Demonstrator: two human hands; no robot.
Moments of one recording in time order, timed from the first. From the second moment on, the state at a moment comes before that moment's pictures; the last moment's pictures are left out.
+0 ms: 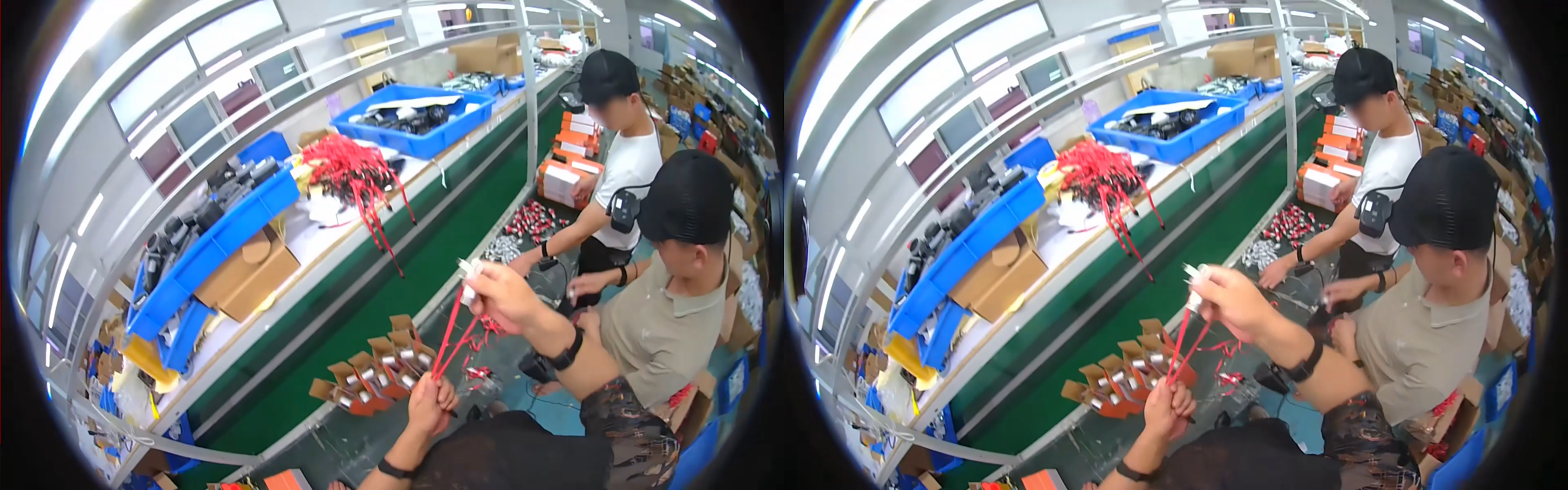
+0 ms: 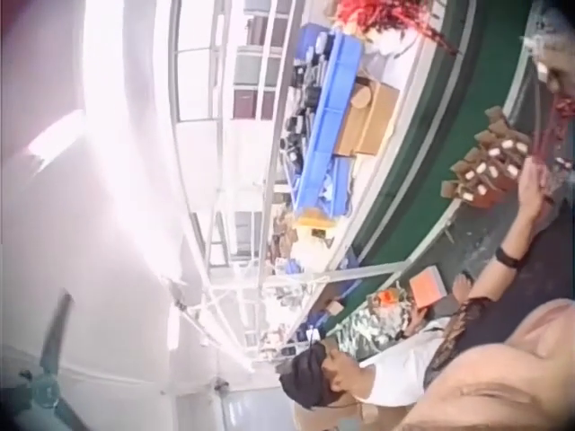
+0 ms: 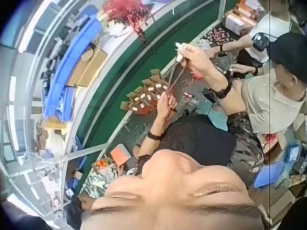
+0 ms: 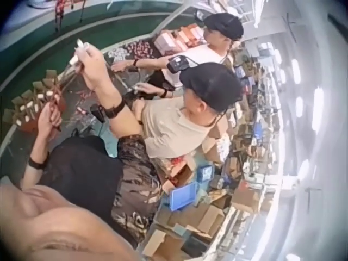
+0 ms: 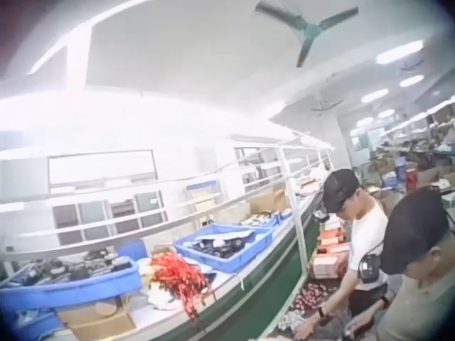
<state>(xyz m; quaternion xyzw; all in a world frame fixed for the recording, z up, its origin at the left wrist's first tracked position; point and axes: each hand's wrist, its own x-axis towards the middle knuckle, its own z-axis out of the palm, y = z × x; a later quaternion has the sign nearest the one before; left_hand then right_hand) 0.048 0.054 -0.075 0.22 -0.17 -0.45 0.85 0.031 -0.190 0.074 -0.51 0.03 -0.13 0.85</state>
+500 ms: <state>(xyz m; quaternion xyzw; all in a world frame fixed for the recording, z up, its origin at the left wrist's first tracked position) 0.062 0.107 -0.021 0.85 -0.52 -0.03 0.10 -0.017 -0.168 -0.072 -0.94 0.14 -0.14 0.27</state>
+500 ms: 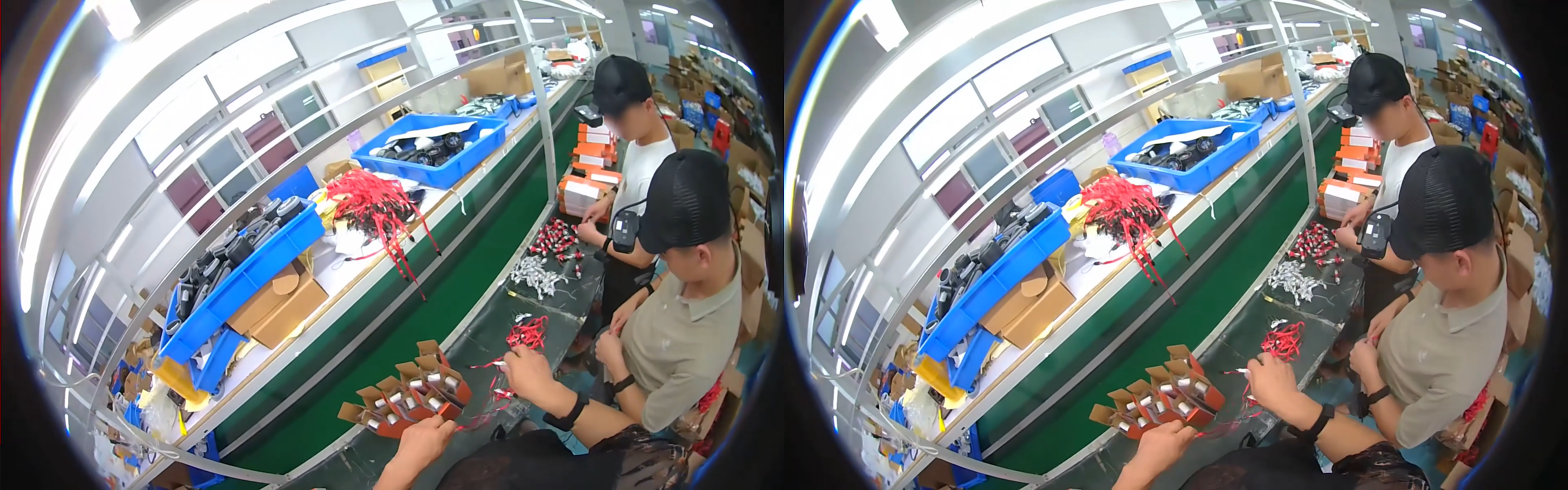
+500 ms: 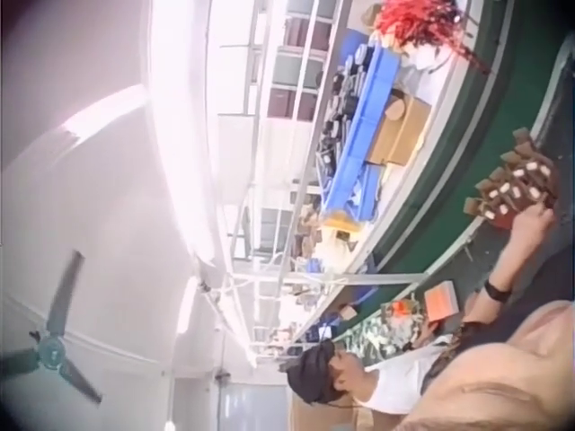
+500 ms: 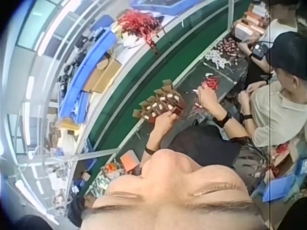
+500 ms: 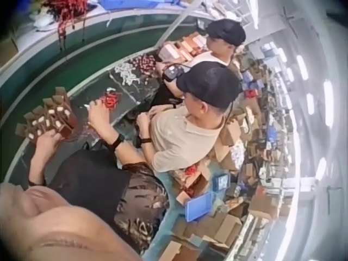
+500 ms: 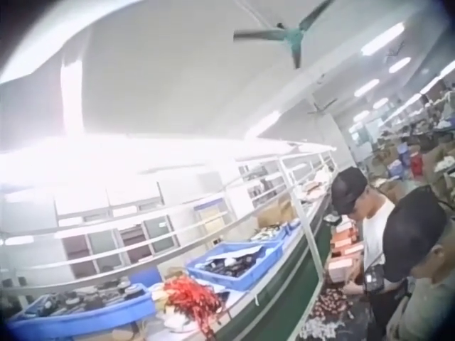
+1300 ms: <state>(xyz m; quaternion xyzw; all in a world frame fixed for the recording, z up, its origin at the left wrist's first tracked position) 0.061 0.122 -0.009 0.81 -0.50 -0.03 0.30 0.019 -0.107 -0.036 -0.79 -0.10 0.17 0.58</state>
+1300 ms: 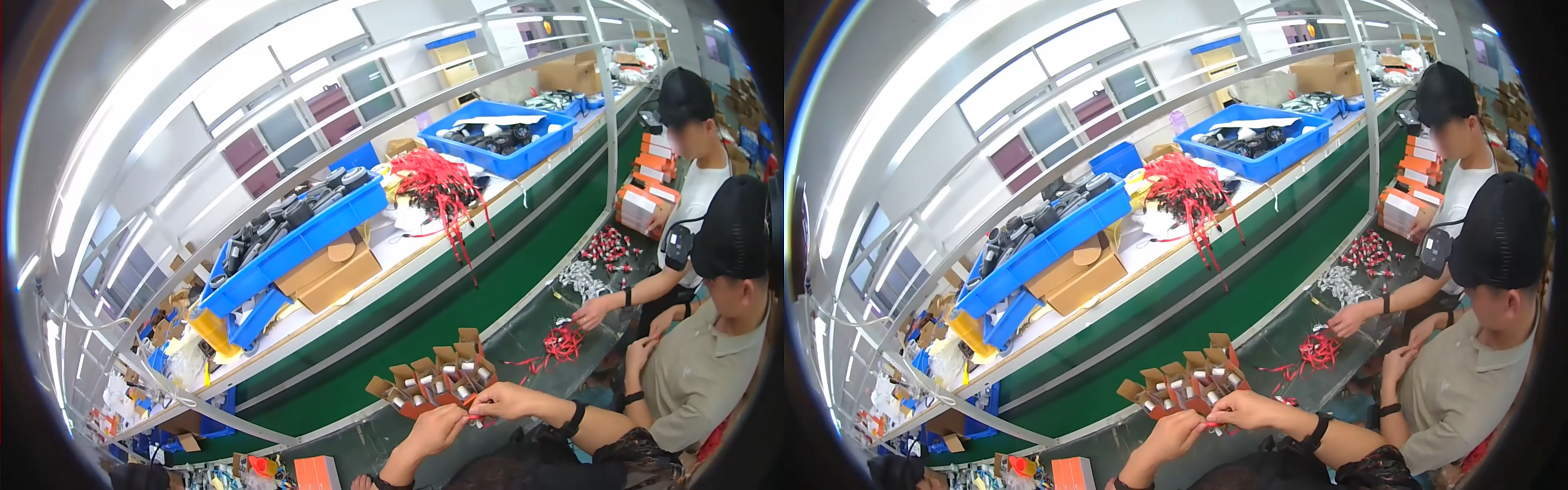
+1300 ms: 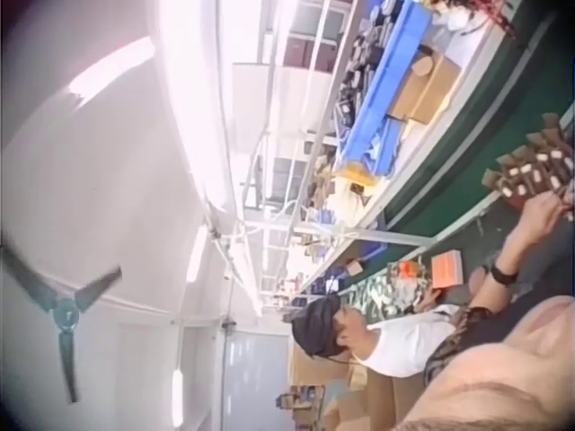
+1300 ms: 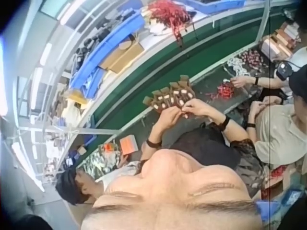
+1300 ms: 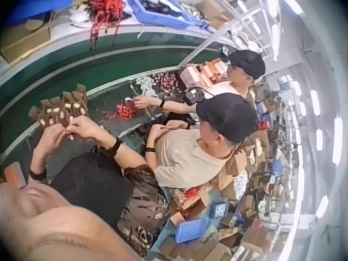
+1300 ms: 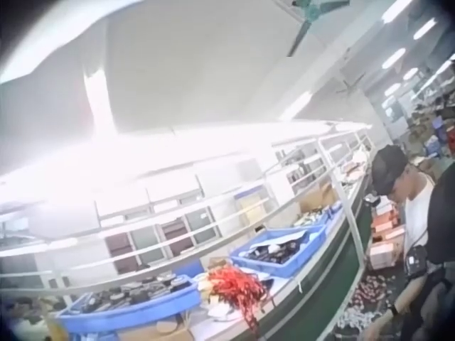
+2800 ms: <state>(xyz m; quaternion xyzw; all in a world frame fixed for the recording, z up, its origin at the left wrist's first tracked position) -0.013 0.160 -0.077 0.75 -0.19 -0.45 0.45 -0.141 -0.026 -0.070 -0.54 -0.06 0.18 0.82</state>
